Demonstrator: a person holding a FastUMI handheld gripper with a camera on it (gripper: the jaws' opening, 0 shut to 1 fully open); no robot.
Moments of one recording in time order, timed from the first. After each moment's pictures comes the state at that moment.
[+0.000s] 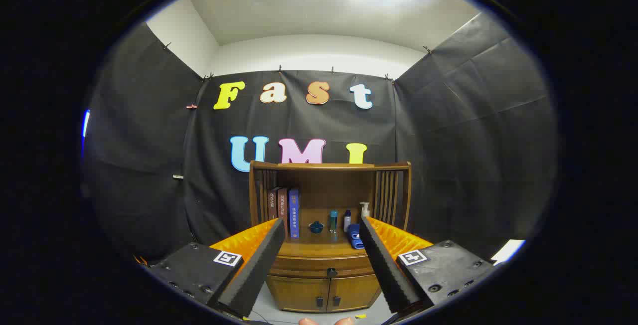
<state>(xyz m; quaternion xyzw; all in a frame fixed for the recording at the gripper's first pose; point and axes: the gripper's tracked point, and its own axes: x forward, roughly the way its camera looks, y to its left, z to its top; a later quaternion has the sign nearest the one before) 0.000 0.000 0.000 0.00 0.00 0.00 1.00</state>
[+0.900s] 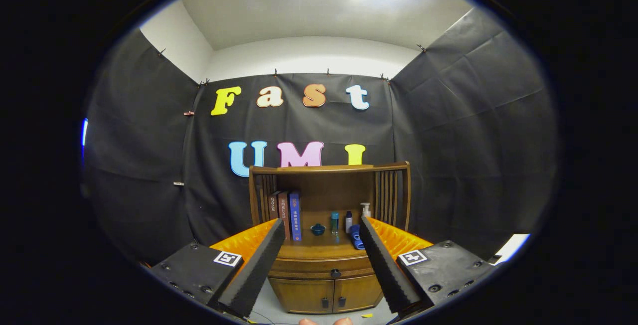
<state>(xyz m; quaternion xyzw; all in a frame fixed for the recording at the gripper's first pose) 0.002 -0.002 -0.001 0.01 0.00 -0.01 1.00</state>
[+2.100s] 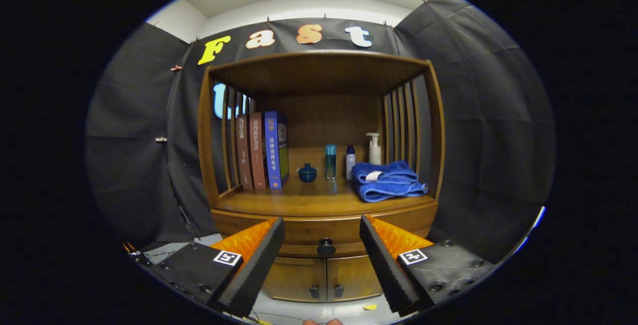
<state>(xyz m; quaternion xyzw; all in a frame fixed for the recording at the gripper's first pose) 0.165 -0.041 -0.300 0.02 0.13 0.00 0.99</state>
